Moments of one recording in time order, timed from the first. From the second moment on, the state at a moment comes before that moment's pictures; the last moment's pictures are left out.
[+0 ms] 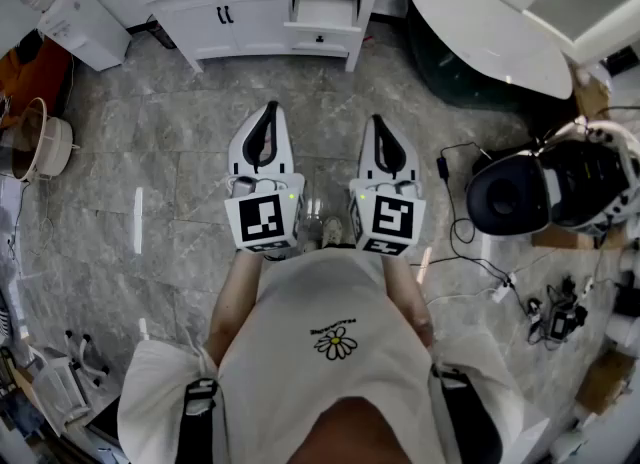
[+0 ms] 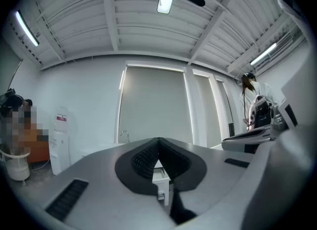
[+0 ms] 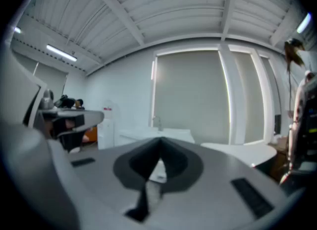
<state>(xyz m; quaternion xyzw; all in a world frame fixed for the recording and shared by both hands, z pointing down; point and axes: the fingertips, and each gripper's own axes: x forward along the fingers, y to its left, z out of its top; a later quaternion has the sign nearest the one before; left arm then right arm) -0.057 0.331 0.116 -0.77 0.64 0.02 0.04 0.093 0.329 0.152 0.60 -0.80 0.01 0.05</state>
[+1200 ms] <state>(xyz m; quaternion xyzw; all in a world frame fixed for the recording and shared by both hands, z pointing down) -0.033 0.295 0.116 -0.75 0.66 0.03 0.05 0.129 0.281 0.170 0.58 -0.81 0.06 0.01</state>
